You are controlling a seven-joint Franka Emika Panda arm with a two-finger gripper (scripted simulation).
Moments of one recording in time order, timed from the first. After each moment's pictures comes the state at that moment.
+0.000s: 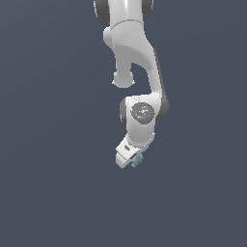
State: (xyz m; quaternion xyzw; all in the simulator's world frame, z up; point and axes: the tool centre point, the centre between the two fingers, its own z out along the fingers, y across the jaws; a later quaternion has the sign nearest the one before) arm 0.056 0.055 0.063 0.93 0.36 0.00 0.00
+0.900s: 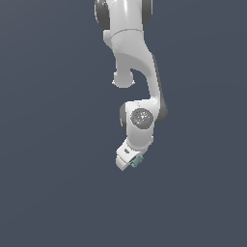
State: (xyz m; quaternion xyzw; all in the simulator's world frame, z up) arm 0.057 0.055 0.040 0.93 0.36 0.00 0.00
